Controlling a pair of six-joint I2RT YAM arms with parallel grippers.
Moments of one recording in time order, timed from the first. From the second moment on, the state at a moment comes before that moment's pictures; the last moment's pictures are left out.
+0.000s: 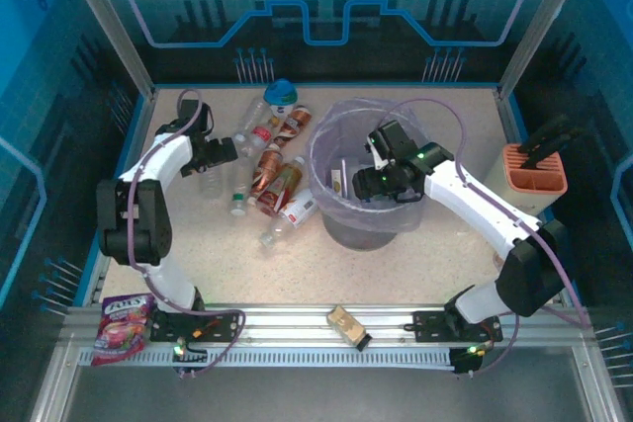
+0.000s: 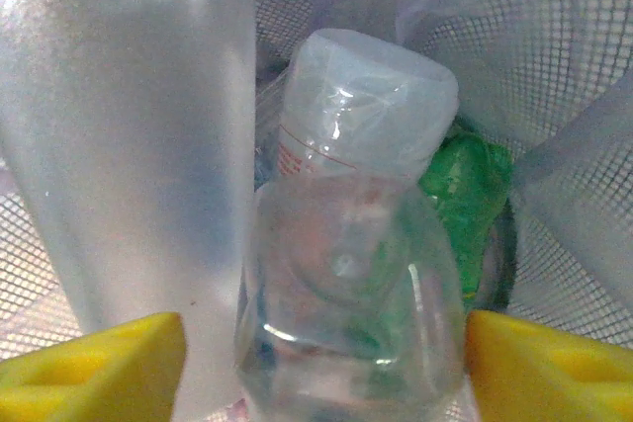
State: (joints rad) left arm 0.06 1.75 1.28 -0.68 -0.04 -0.37; right arm 0.55 1.45 1.23 -0.88 0.02 0.30
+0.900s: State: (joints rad) left arm 0.09 1.98 1.52 -0.69 -0.07 -0.33; right arm 0.48 1.17 1.42 -0.96 -0.18 0.25
